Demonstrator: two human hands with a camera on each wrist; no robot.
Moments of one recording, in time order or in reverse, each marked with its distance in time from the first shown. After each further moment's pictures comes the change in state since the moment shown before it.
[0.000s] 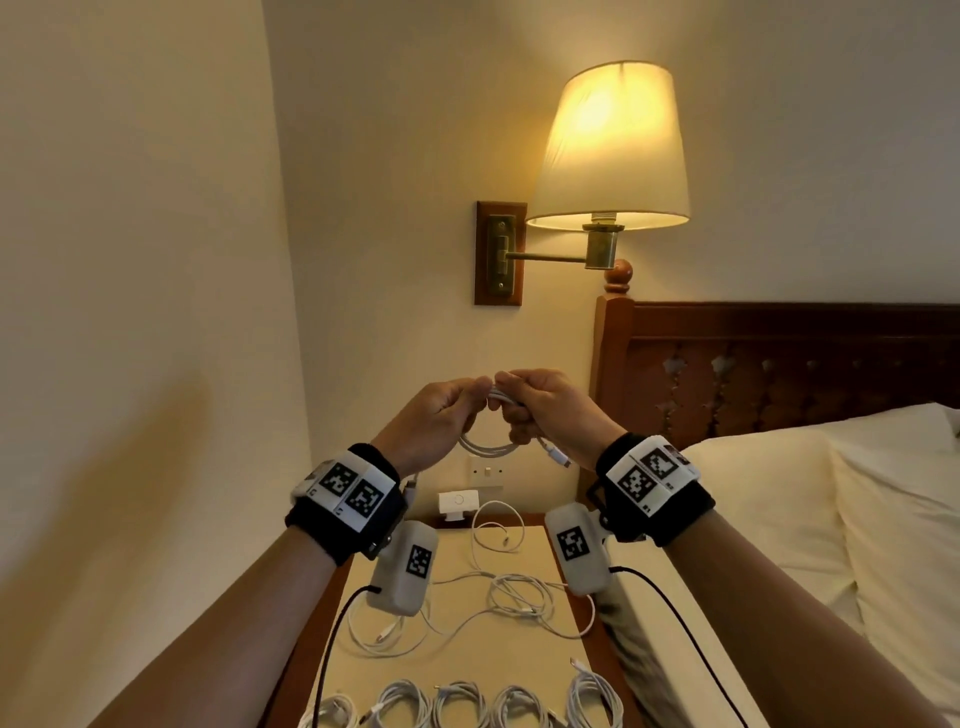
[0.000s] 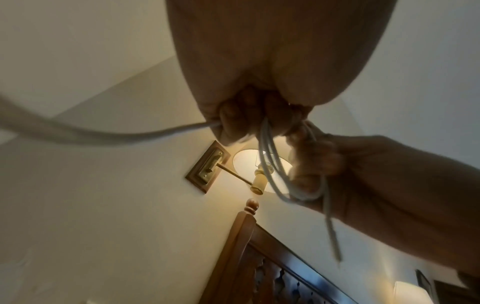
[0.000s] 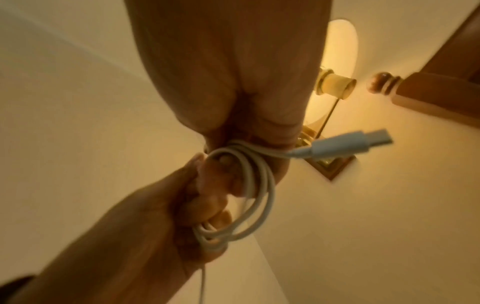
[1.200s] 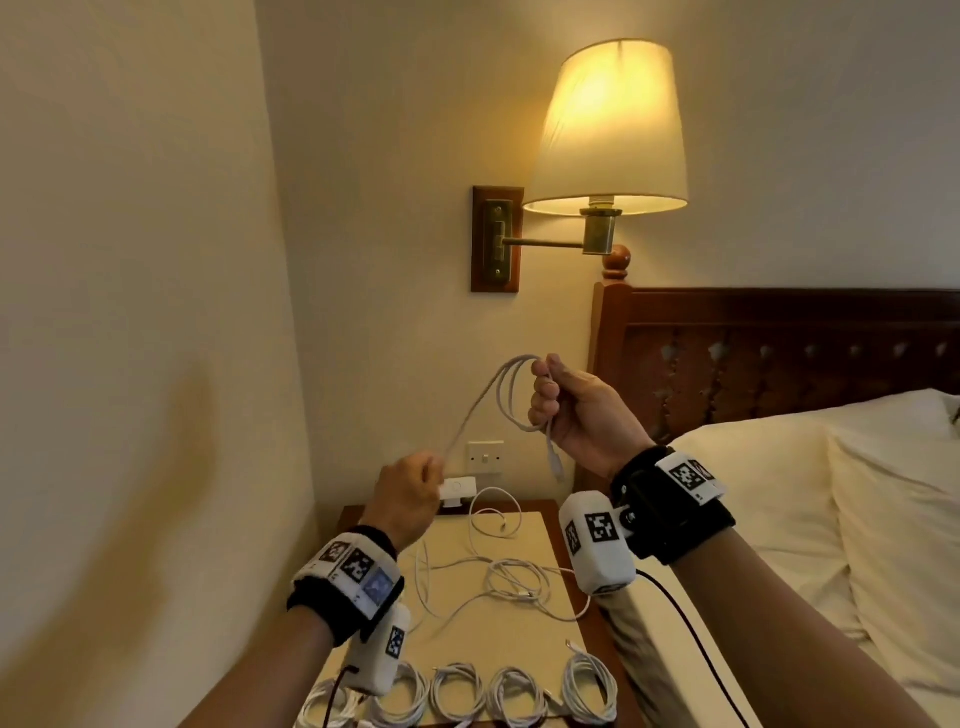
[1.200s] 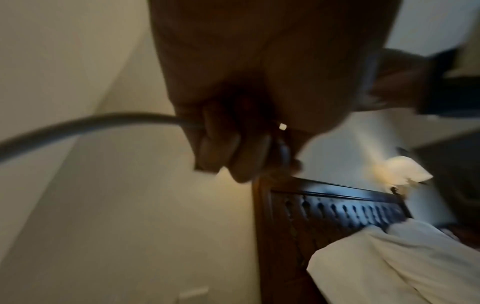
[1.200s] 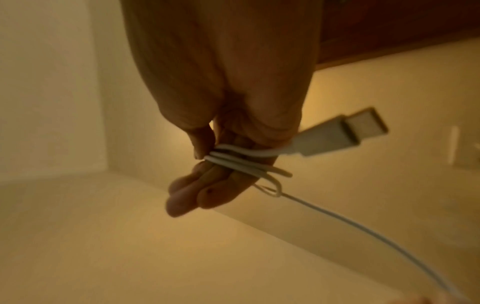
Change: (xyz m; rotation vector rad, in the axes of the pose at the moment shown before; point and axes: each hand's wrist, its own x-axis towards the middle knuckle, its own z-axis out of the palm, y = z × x) left_hand -0.046 -0.076 0.043 0.360 0.151 -0.309; right_hand -0.021 0.020 -0.016 0.857 -0.007 0.029
